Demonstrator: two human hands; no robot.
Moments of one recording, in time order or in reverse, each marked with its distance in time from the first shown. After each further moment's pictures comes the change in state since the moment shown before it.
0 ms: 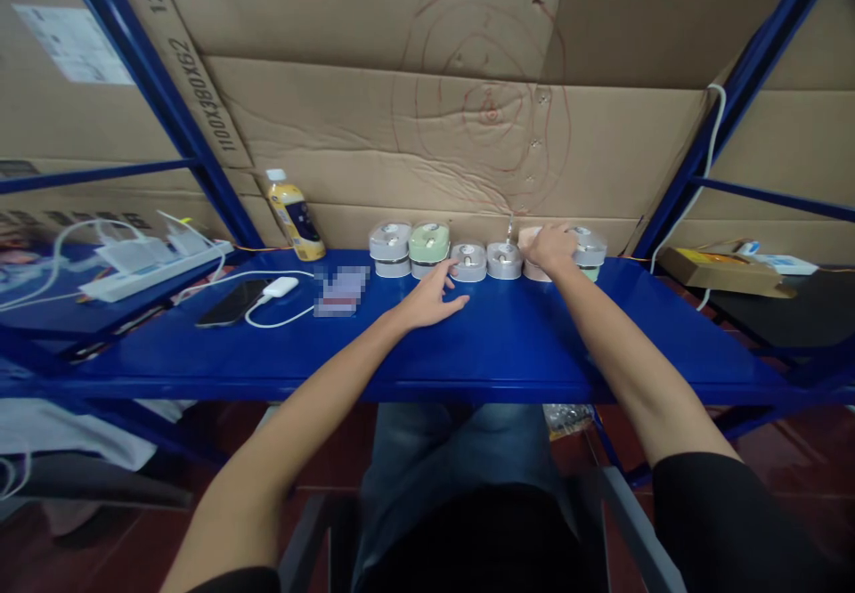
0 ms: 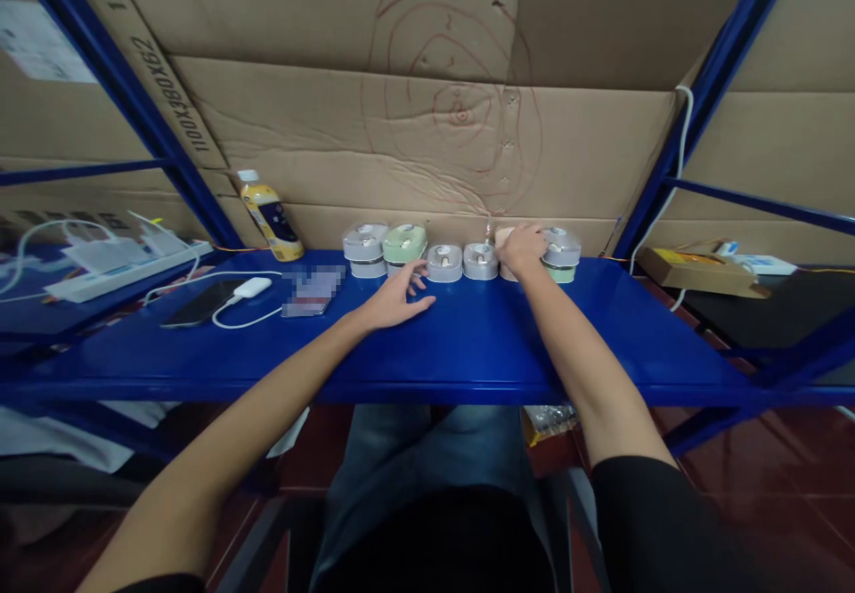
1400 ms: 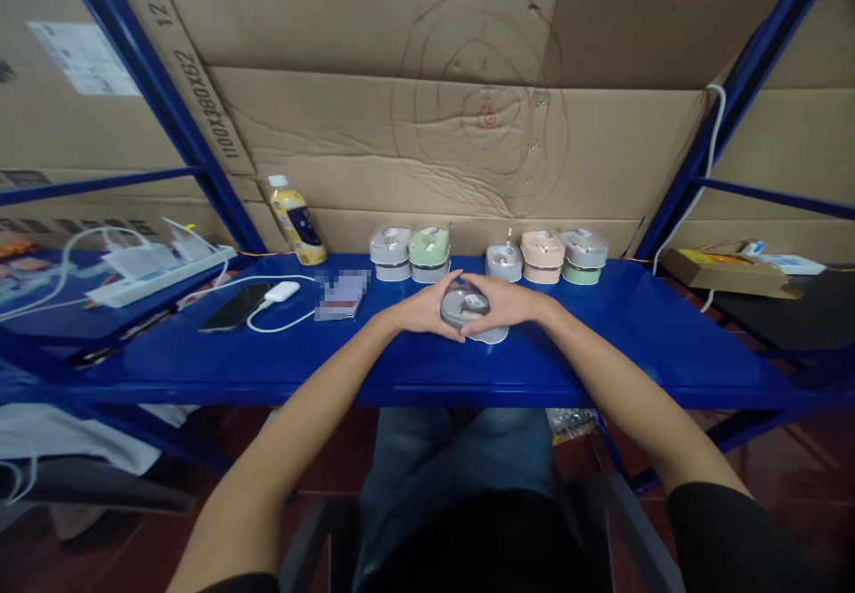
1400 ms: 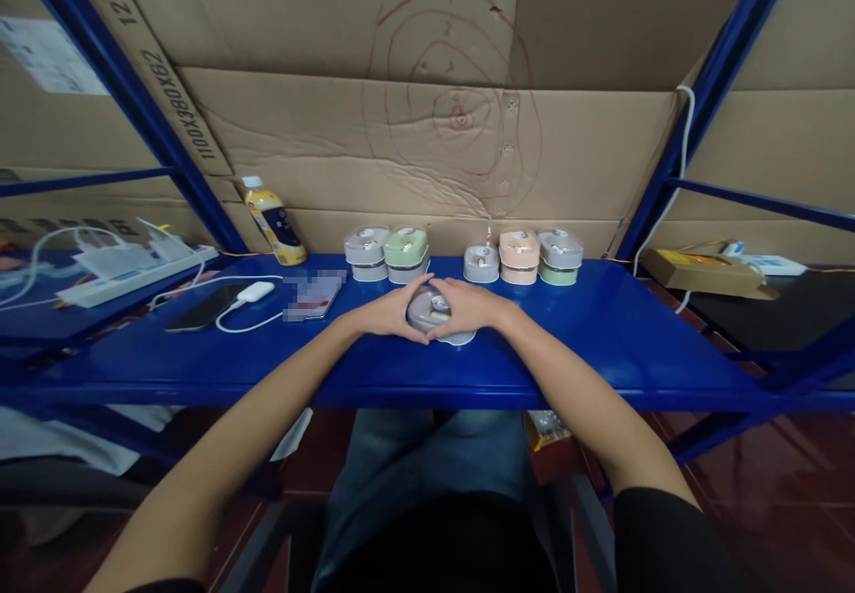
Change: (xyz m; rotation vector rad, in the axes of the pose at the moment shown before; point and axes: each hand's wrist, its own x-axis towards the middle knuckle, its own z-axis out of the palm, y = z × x) left_hand -0.005 -0.009 -0.014 -0.191 -0.275 0.085; right_hand -0.116 -0.021 -0.019 0.528 -0.509 -1.072
